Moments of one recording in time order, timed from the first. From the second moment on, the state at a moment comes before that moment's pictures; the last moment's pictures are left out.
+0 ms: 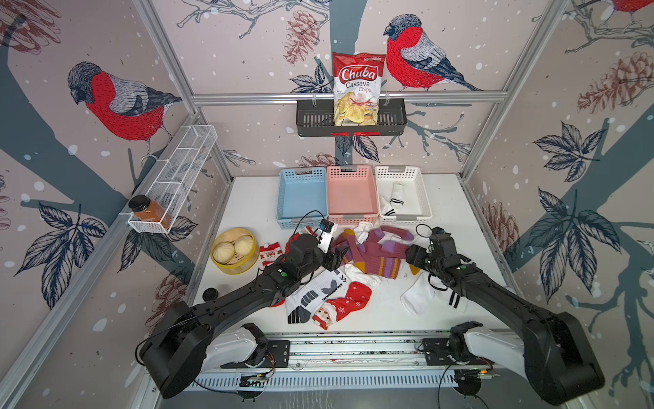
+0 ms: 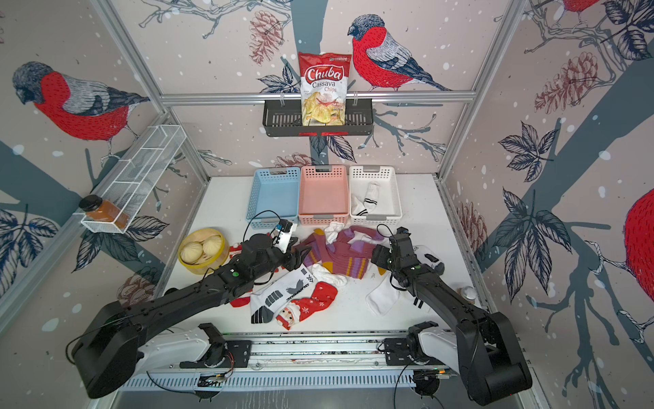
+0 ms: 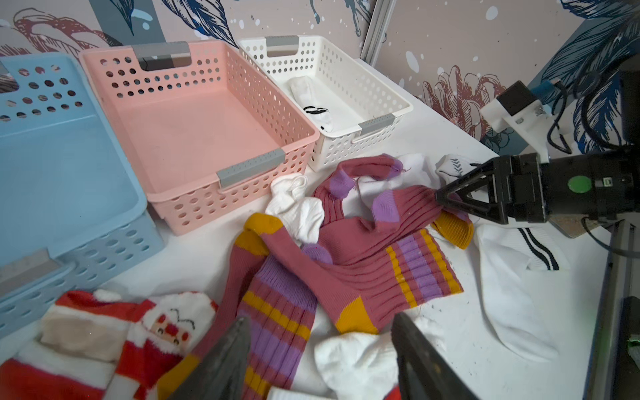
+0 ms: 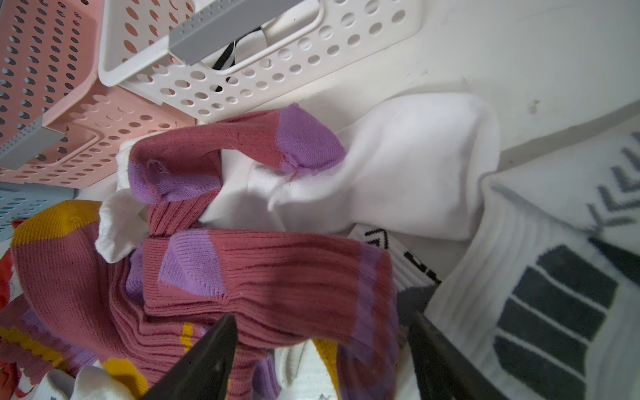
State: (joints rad) left arm -0.72 1.14 0.54 0.19 0.07 -0.18; right arm 0.31 1.14 0.46 -0.14 -0.01 0.54
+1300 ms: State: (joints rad) left arm -0.72 1.04 0.51 0.14 0.05 -0.15; right arm 0.34 1.25 0.60 -0.17 -0.03 0.47
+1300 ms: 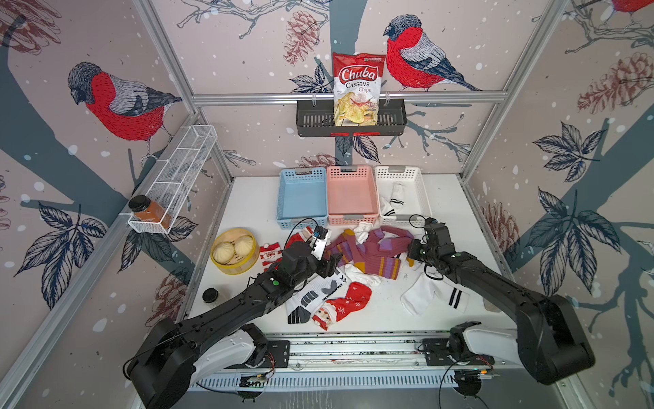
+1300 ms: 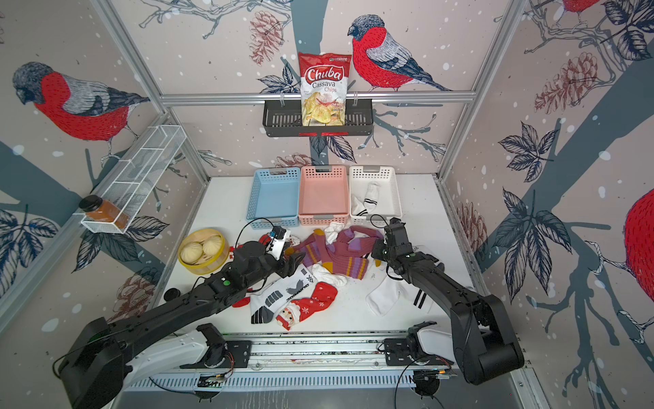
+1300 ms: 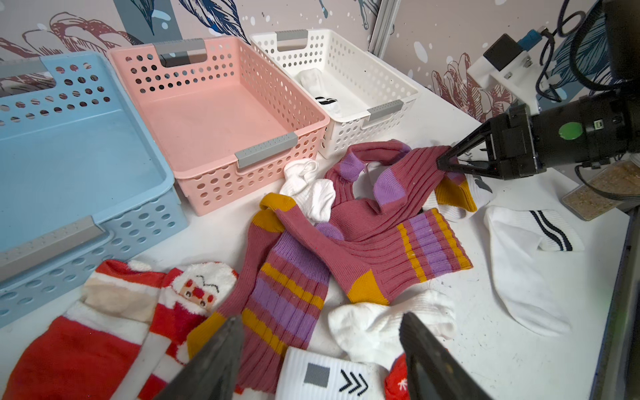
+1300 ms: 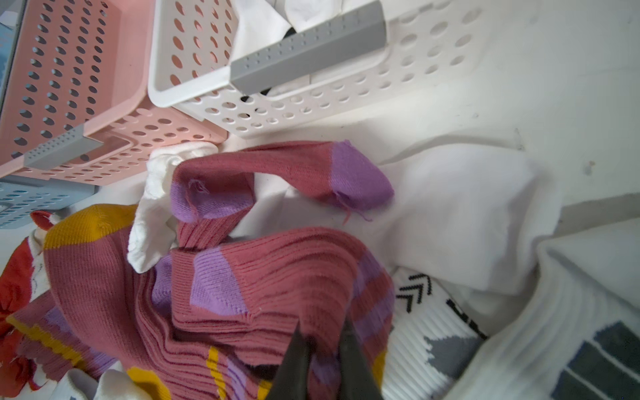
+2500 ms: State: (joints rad) left arm -0.72 0.99 0.47 0.15 0.07 -0.15; right arm 0.49 1.33 1.17 -0.30 0.03 0.39
